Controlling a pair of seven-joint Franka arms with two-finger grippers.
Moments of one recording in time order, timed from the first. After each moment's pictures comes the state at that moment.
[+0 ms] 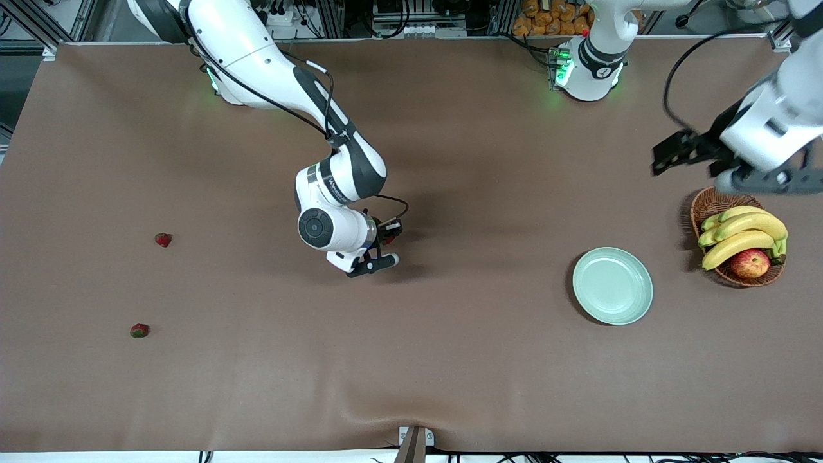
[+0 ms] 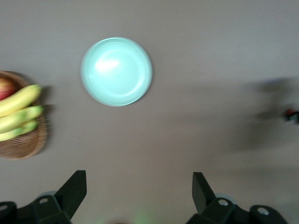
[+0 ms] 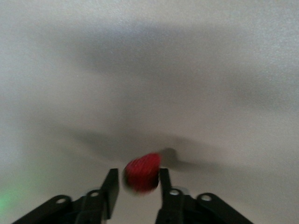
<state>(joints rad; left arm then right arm) -0.08 0.12 -0.11 -1.48 -0.10 1.55 -0.21 0.65 0.75 -0.06 -1.57 0.56 2.17 0.03</state>
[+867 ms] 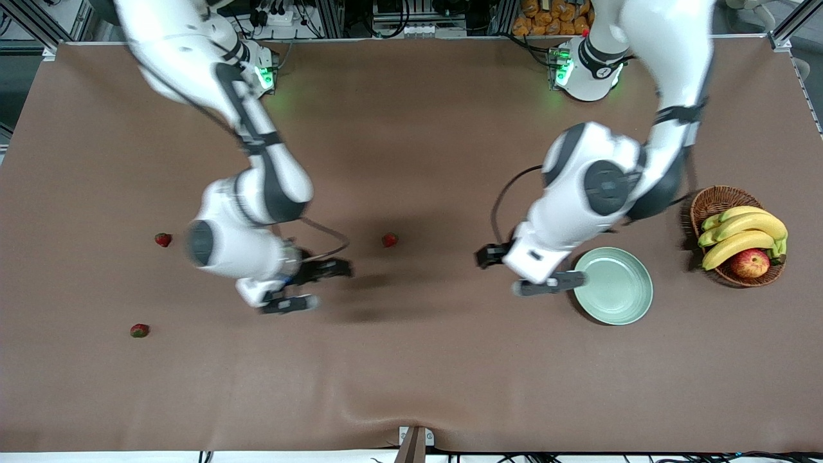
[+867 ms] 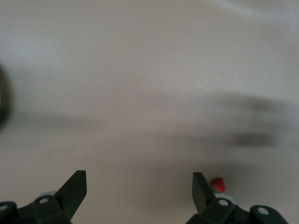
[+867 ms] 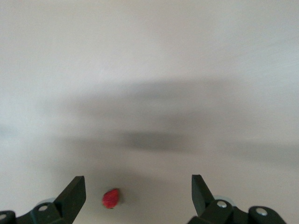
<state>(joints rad) -0.42 0.54 -0.12 -1.46 -0.12 2.10 -0.61 0.37 0.59 -0.10 -1.54 0.55 2.14 0.02</state>
